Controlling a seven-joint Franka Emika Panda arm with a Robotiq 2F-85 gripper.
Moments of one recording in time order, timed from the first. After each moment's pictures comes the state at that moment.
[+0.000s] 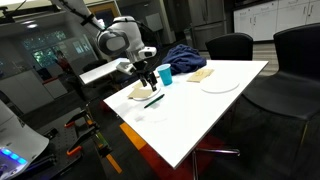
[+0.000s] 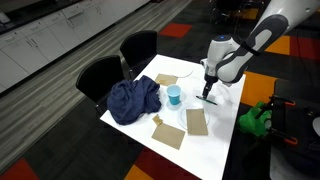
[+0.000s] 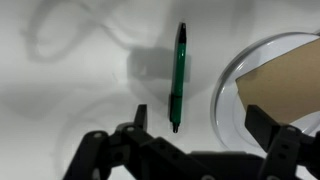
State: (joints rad) arm -0.05 0.50 -0.01 -2.29 0.18 2.82 -0.21
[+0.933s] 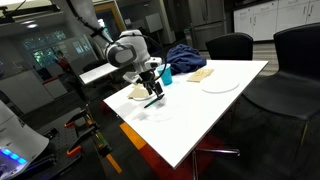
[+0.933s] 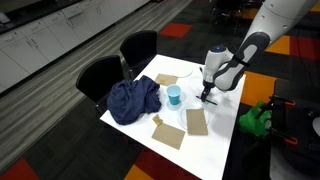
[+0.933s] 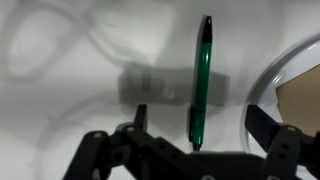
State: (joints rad) arm -0.07 0.65 -0.01 -2.21 0.12 2.91 -0.14
